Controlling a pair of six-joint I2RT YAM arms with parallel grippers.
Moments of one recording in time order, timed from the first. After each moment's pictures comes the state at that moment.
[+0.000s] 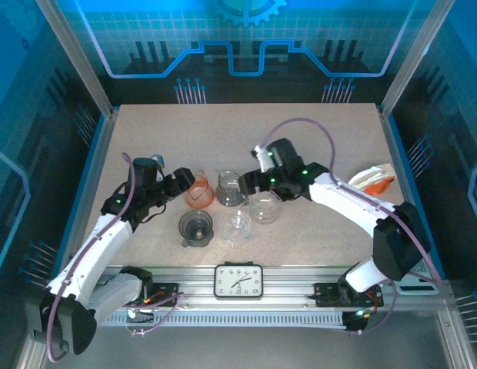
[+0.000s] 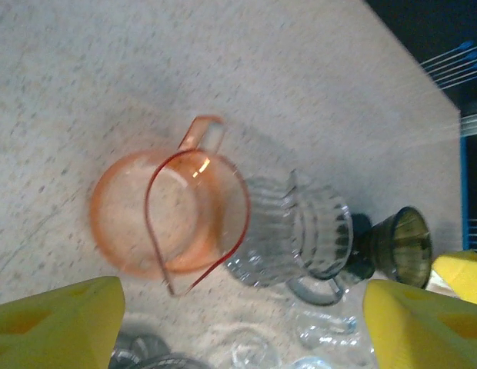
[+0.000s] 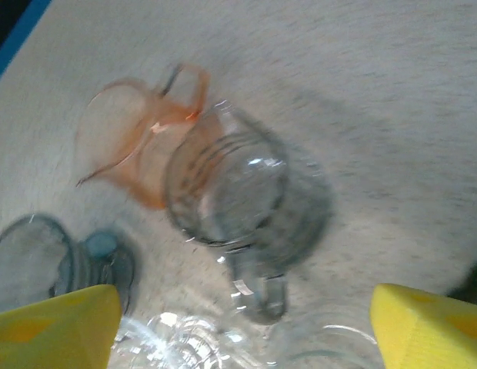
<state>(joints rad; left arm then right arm) -0.21 0.98 0.77 -0.52 0.17 -0.79 0.65 1.53 1.14 -0.41 -0.22 0.25</state>
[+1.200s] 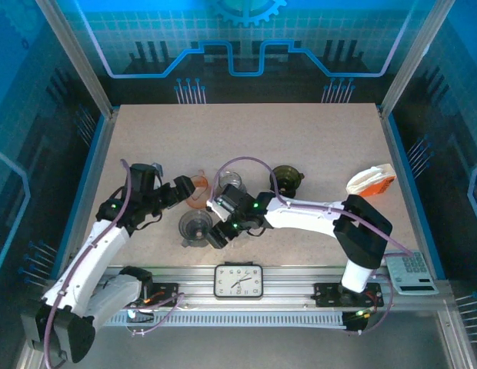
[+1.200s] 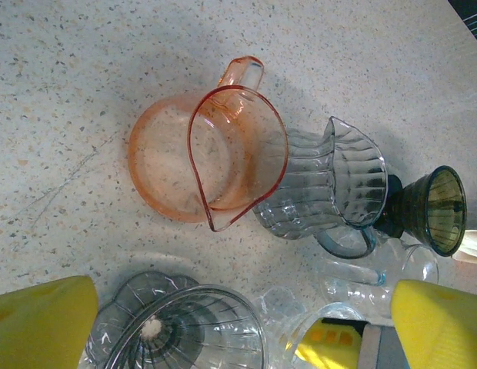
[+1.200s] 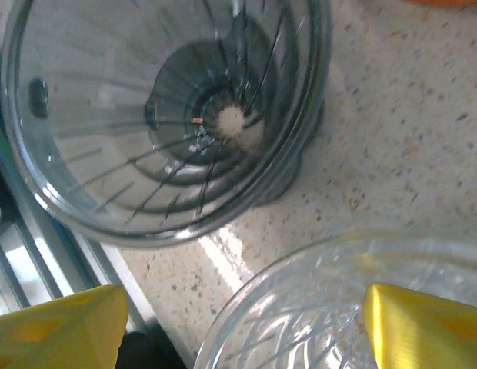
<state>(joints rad) -0.21 0.92 0.78 -0.67 0.19 -0.77 1.02 1.75 1.16 -0.46 -0.20 0.25</state>
